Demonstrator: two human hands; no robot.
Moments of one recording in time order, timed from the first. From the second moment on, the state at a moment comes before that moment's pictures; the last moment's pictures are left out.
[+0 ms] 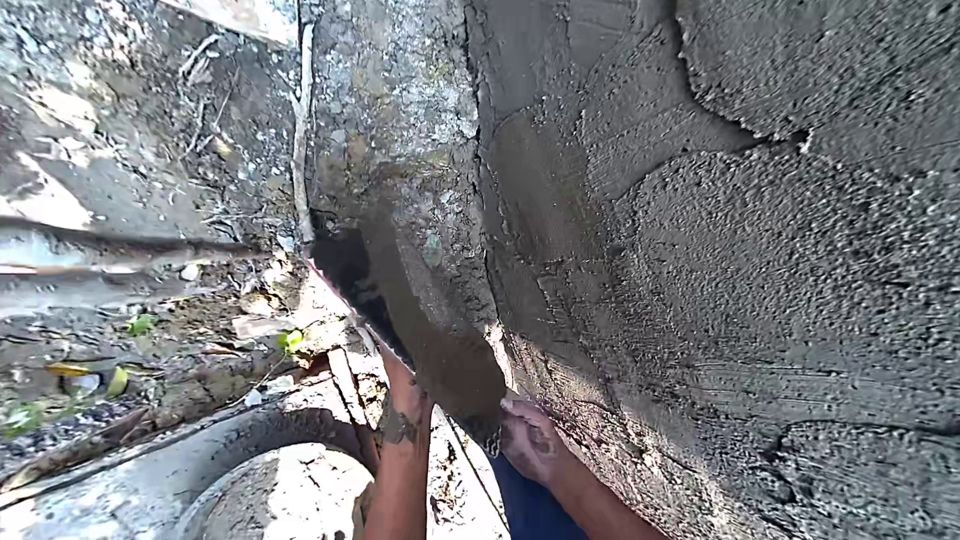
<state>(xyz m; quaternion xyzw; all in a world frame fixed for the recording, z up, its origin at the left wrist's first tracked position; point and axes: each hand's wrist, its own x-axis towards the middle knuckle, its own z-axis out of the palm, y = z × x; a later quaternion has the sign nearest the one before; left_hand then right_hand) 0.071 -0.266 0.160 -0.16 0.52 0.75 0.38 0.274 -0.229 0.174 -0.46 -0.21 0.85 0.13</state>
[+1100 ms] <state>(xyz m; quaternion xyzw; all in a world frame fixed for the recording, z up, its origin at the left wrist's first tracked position) 0.222 -0.100 -0.009 -0.10 0.54 0.65 0.52 0.378 -0.145 0.066 -0.63 -0.04 0.71 0.31</state>
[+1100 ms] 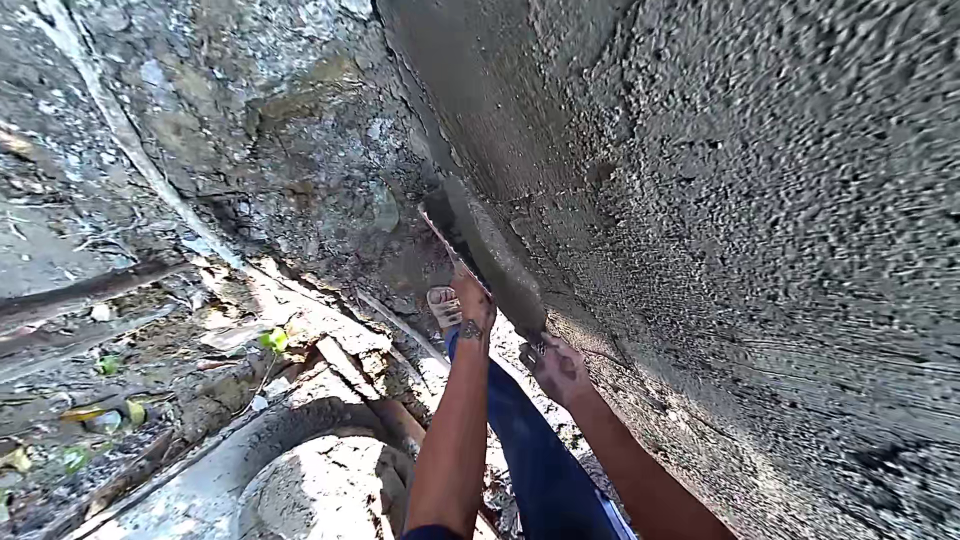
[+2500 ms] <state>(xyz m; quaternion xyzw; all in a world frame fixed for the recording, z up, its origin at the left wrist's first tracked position) 0.247 -0.063 0.004 -0.07 0.62 0.60 0.49 0.389 -0.122 0.054 -0.58 -0.02 0.70 0.43</state>
